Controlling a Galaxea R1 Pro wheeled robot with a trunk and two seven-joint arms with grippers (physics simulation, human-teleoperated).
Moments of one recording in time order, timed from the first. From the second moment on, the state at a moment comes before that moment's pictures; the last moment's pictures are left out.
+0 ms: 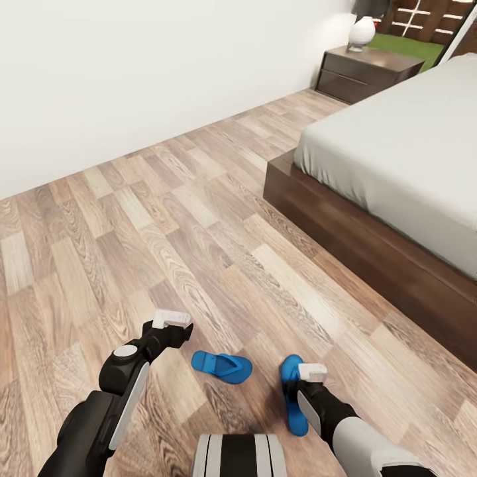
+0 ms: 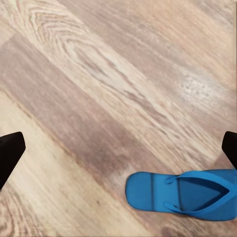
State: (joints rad) left arm -0.37 0.01 -0.13 -1.55 -0.02 0.71 -0.04; right arm -0.69 0.11 0.00 -0.28 0.00 0.26 -0.20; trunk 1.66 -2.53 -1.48
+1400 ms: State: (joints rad) left arm -0.37 0.00 -0.13 -1.54 -0.02 0.70 -0.03; right arm -0.68 0.10 -0.01 -0.28 0.00 0.18 -0.20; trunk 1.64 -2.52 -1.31
